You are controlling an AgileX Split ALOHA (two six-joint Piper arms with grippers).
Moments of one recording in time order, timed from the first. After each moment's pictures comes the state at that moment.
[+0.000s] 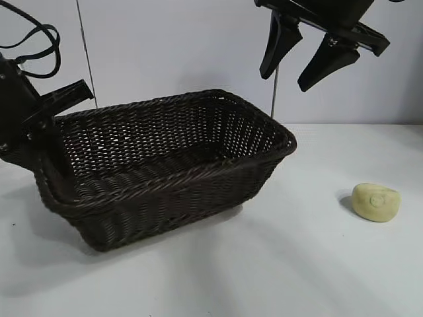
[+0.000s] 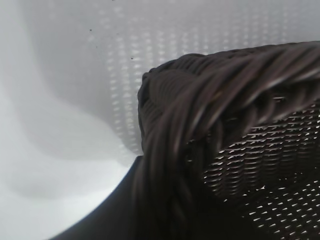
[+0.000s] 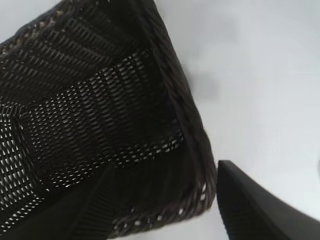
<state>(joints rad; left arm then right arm) -0.19 1.83 -1.16 -0.44 0.85 -0.22 0.27 1.78 -1.54 0.31 0.97 0.00</state>
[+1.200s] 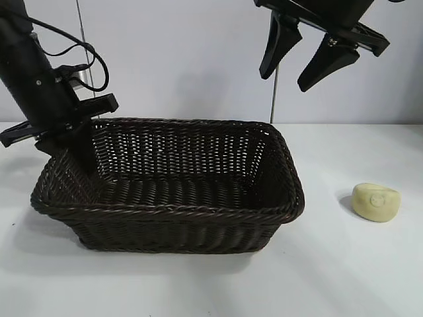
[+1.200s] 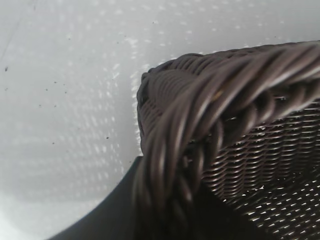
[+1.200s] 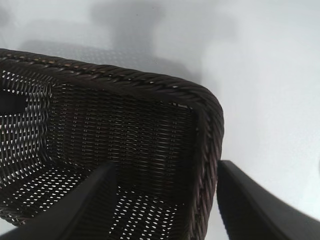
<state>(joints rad) -0.18 2.10 -1.52 -0.43 1.04 0.16 0.27 1.78 -1.54 0.31 0.97 0.00</state>
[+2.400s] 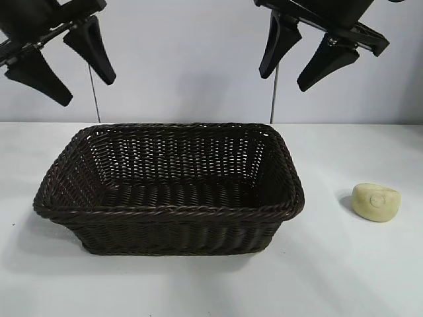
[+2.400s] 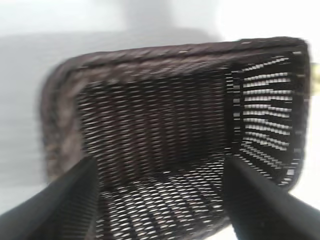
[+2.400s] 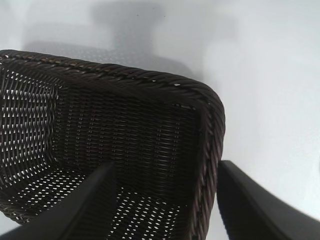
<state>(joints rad) -0.23 1.84 -1.52 -0.55 1.05 0.14 0.27 1.78 -1.54 0.31 0.97 0.00</state>
